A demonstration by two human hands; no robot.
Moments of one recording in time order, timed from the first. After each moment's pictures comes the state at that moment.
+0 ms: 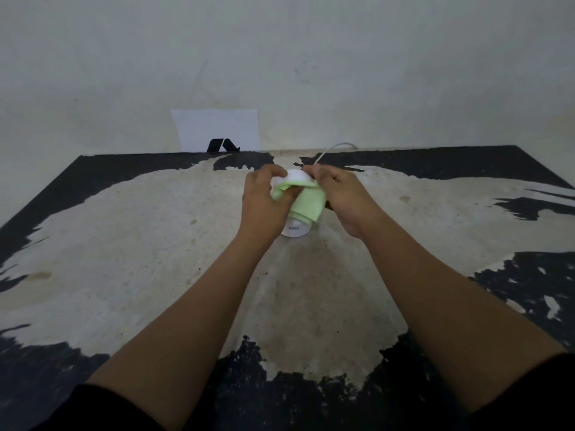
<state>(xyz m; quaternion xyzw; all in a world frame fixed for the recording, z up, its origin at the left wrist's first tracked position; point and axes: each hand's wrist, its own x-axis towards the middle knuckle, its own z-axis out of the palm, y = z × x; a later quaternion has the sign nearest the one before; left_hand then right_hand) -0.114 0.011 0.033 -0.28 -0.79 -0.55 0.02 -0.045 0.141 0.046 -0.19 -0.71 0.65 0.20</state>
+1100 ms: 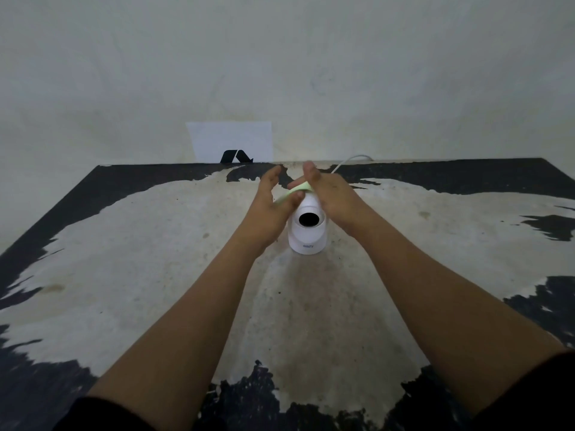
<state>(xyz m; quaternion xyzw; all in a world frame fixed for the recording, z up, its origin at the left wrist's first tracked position) -0.135 0.000 0.050 -0.27 -0.74 -0.60 -0.15 -0.071 0.123 0.074 -0.15 -0.83 0.52 0.13</state>
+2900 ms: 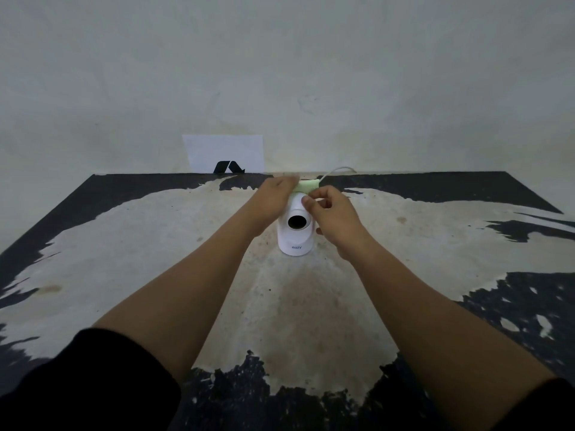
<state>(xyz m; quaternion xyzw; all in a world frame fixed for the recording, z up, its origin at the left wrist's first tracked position) -0.136 0.018 0.086 -0.32 -0.76 -0.53 -0.20 -0.045 0.119 0.052 -0.25 -0.75 0.56 0.23</state>
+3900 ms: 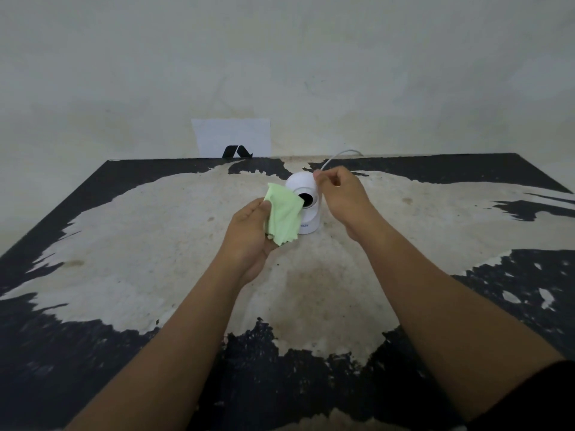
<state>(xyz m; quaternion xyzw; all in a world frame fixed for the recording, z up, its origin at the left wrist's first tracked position) -0.067 -0.058 0.050 -0.13 -0.60 -0.75 -0.24 -0.023 0.105 0.066 -0.25 -0.75 0.56 0.25</state>
